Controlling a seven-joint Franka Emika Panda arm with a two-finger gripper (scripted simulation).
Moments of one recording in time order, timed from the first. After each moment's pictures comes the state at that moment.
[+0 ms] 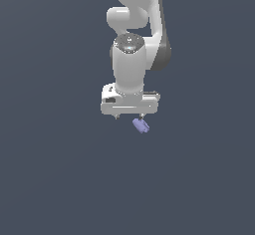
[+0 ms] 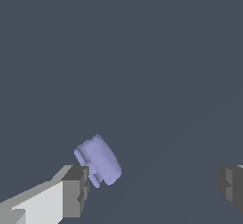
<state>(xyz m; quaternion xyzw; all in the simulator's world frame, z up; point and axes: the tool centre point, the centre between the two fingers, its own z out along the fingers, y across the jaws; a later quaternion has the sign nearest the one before) 0.013 0.007 0.183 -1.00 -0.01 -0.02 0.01</state>
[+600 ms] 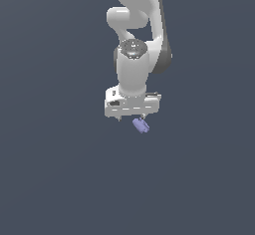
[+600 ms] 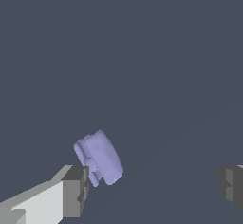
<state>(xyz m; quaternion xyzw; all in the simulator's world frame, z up) 0.007 0.016 0.168 -1.00 -0.05 -0.02 0.00</state>
